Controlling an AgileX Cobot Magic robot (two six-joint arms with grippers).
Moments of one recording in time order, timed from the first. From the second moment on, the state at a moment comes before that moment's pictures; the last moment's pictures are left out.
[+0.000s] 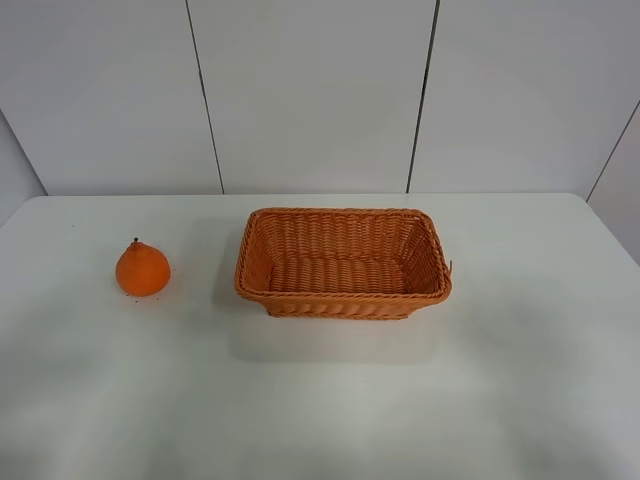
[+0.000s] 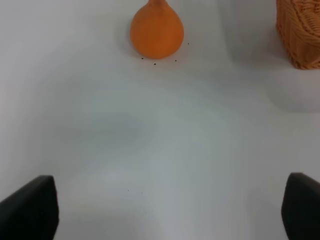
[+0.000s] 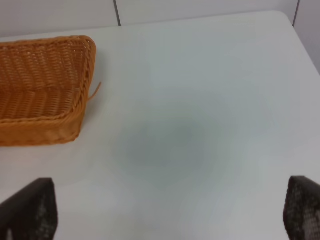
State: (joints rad) left arm 0.00 0.00 -0.49 0.01 1.06 0.05; right arm 0.02 0.01 -0.50 0.01 1.02 0.06
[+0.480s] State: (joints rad) left arm 0.00 0.00 -0.49 0.01 1.06 0.05; right arm 0.02 0.01 -0.50 0.01 1.02 0.06
